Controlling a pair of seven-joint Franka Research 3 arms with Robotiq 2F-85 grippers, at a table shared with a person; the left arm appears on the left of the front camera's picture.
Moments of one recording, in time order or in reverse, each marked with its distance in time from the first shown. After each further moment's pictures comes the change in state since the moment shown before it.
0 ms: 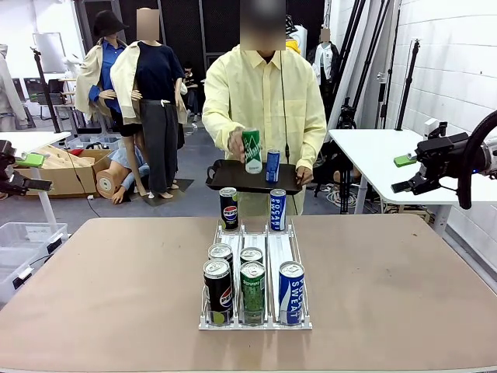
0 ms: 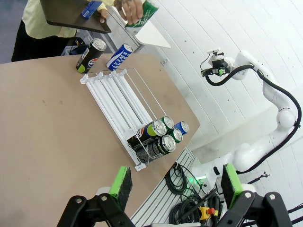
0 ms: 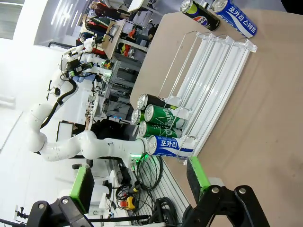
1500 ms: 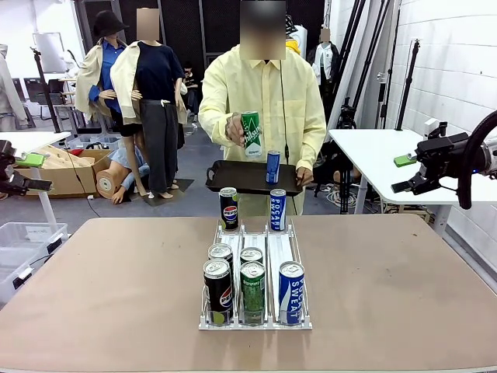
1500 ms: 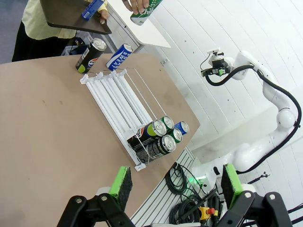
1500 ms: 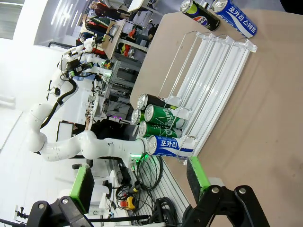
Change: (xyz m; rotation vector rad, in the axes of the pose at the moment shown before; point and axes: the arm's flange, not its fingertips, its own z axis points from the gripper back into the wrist) left arm 0.000 0.000 0.000 0.000 0.000 0.000; right arm 0.000 0.000 0.000 0.000 0.000 0.000
